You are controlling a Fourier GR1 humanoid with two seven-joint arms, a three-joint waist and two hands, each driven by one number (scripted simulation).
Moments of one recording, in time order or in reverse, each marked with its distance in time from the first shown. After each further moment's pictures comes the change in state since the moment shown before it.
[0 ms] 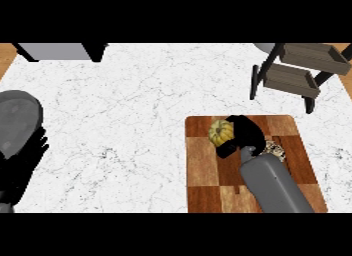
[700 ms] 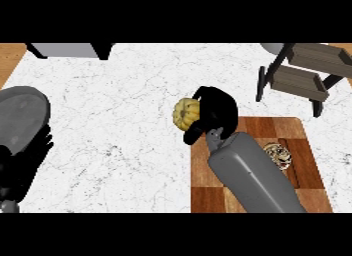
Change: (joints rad) left arm -0.013 -0.023 -0.003 -0.021 -0.038 -0.017 0.022; right arm -0.239 0.042 0.176 -0.149 0.066 -0.035 0.211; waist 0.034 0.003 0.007
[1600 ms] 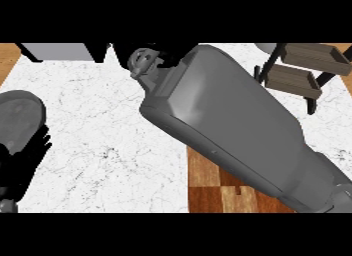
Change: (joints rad) left arm -0.008 -0.002 0.020 0.014 0.008 0.002 0.018; right arm -0.710 -0.021 -0.059 0.034 0.169 0.096 0.193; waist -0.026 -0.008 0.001
